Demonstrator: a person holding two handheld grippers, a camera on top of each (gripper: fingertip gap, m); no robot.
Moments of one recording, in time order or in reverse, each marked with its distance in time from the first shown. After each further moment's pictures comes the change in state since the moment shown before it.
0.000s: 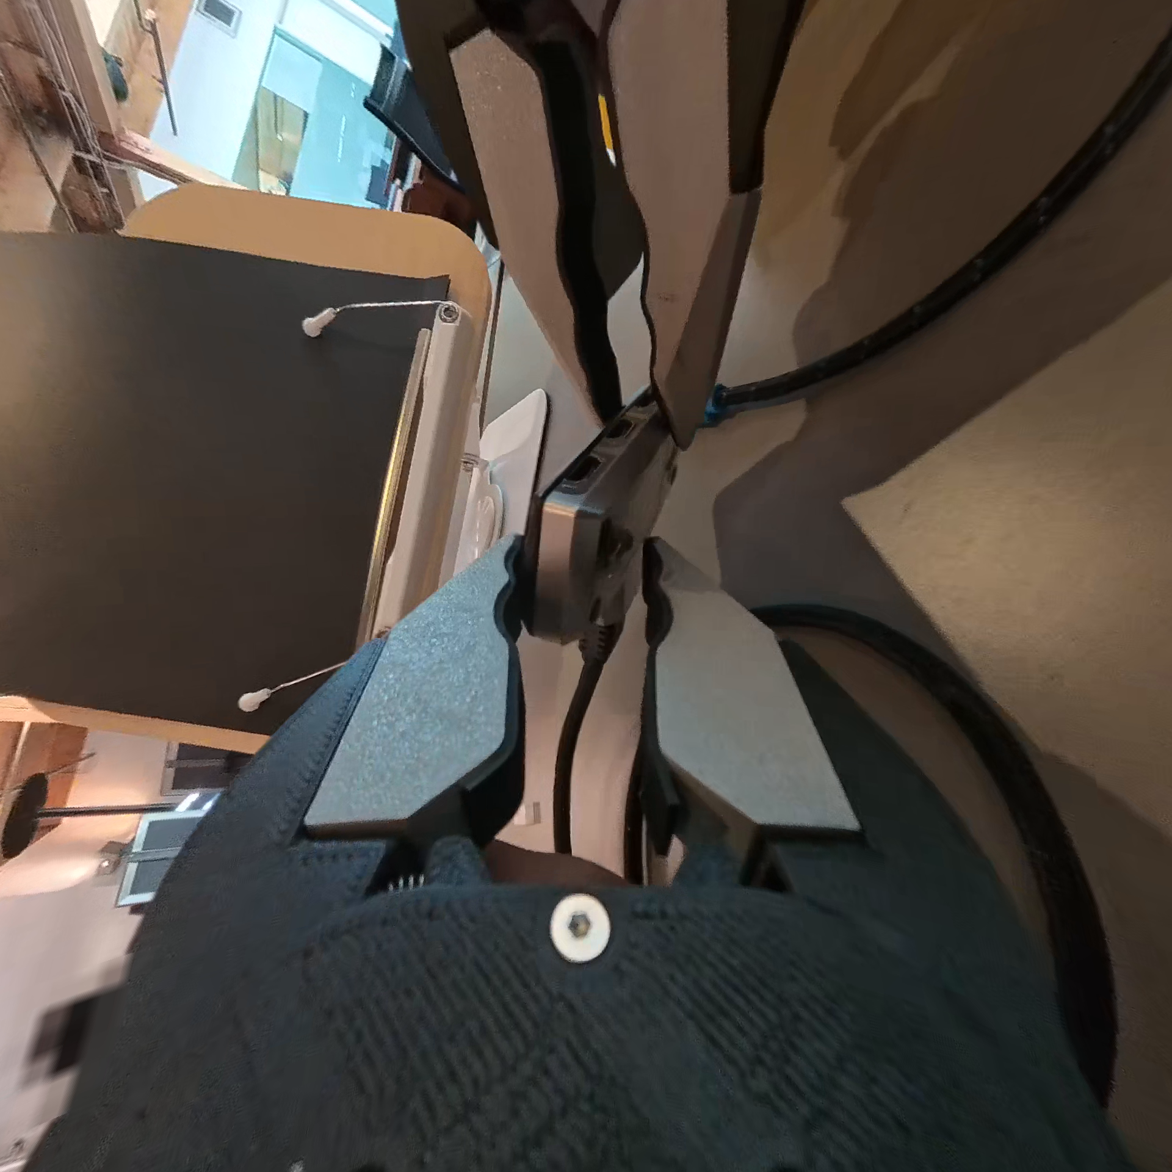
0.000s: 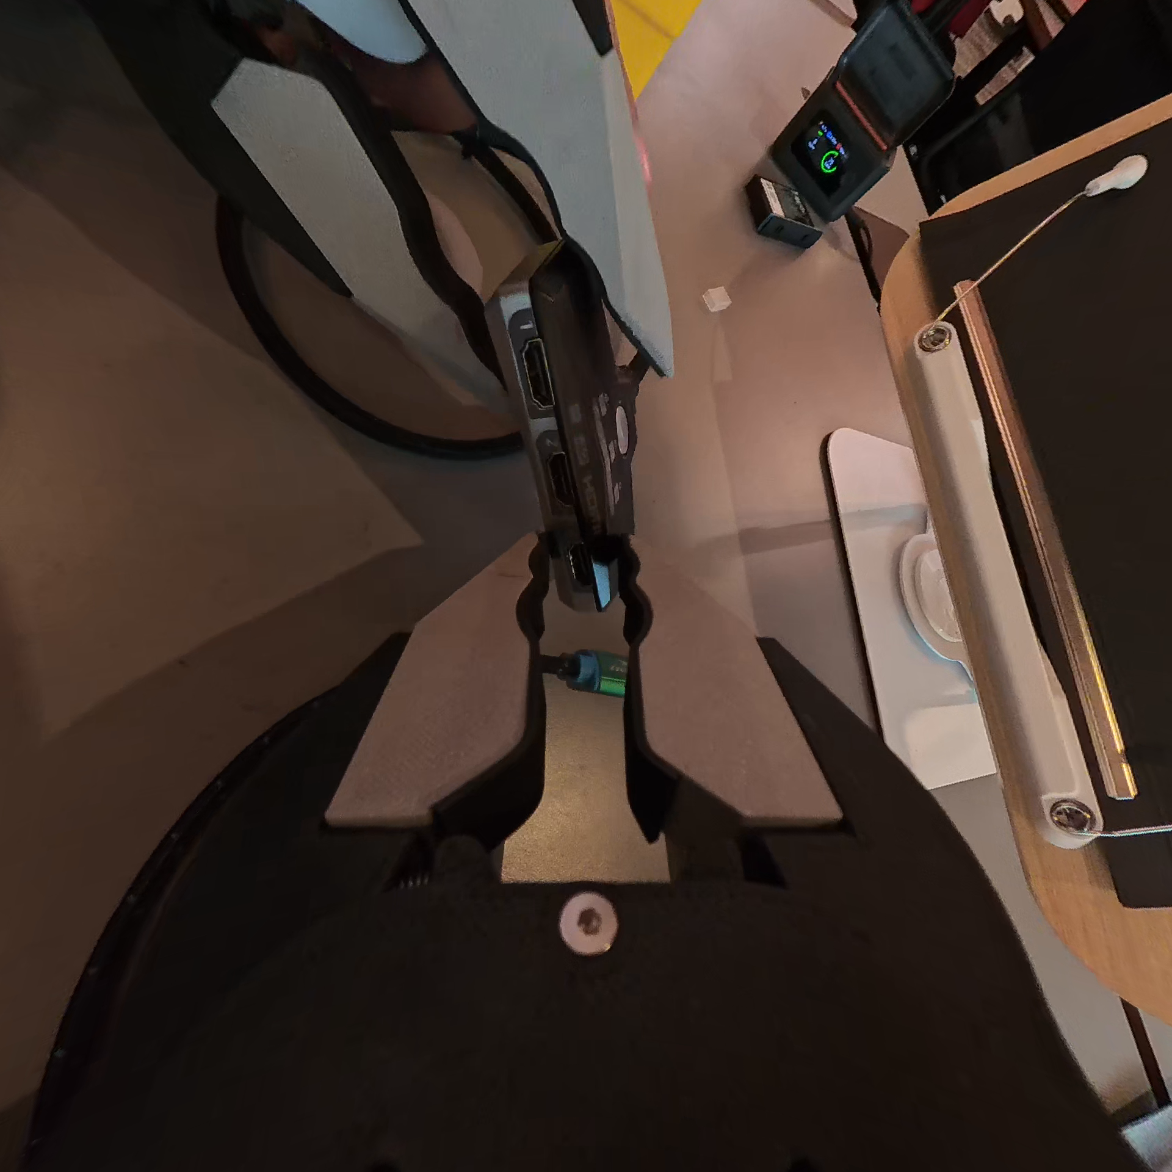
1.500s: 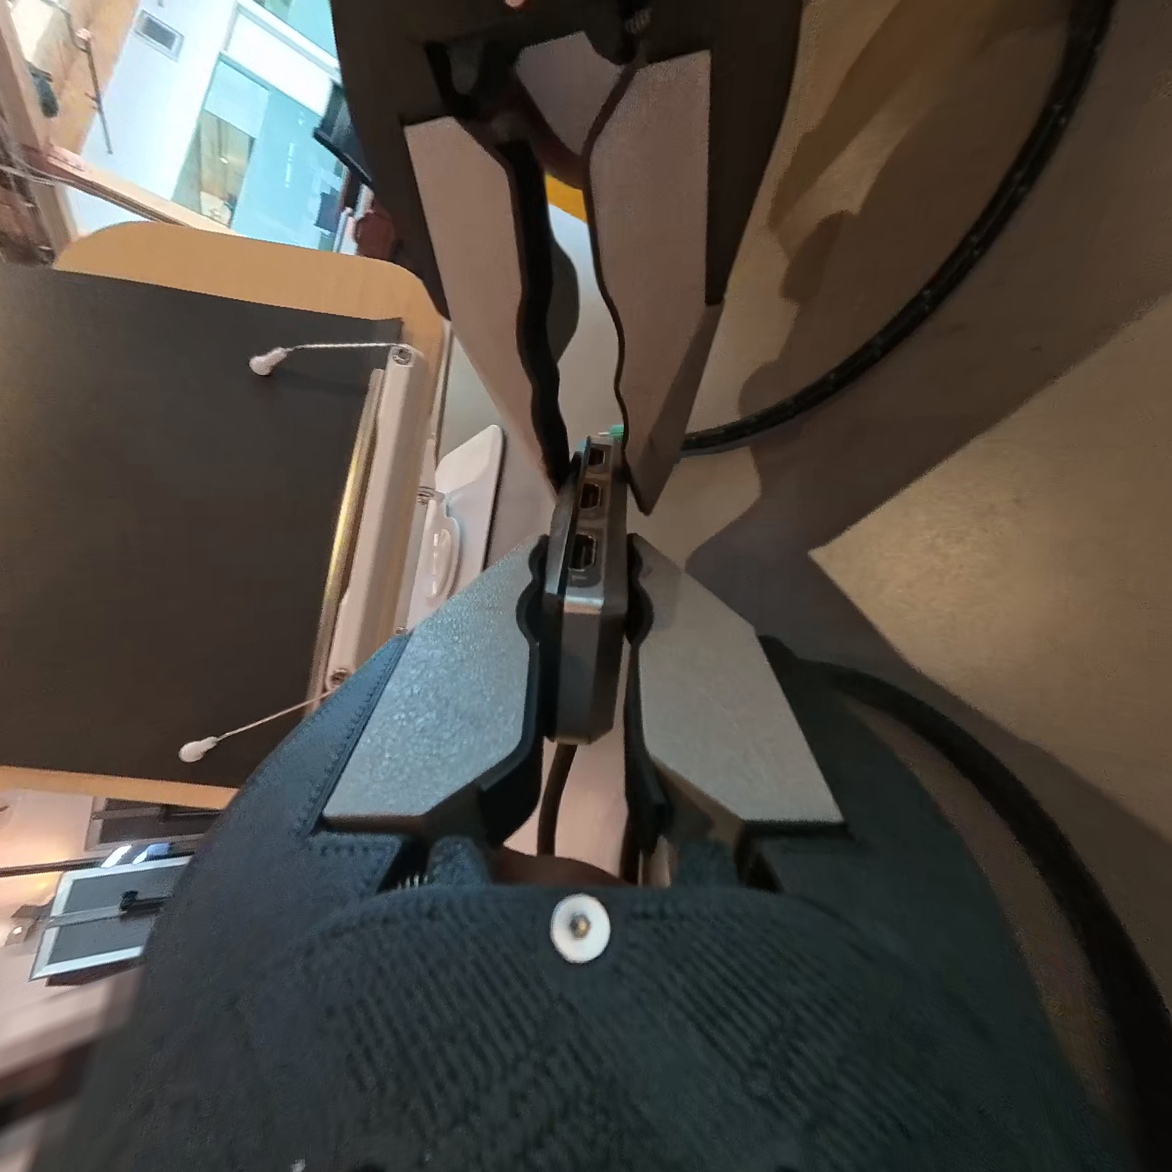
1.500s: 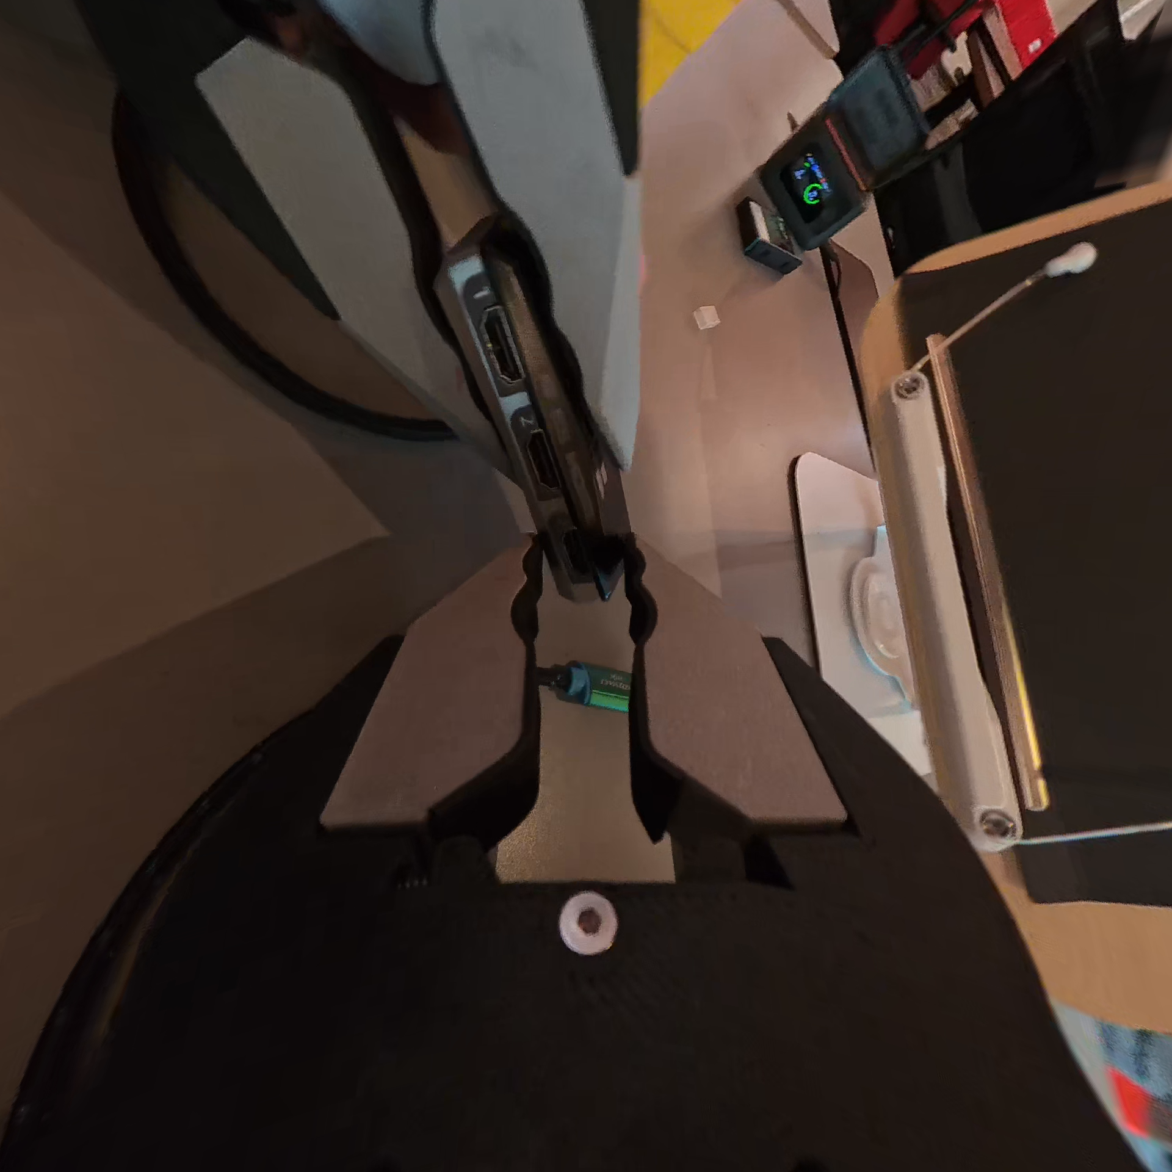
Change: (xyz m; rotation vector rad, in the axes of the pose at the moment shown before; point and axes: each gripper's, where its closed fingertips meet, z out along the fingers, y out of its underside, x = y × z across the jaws) left arm 0.014 -0.016 0.001 0.042 0.077 -0.024; right arm 0.000 -0.006 0.003 -0.021 0.068 -0.104
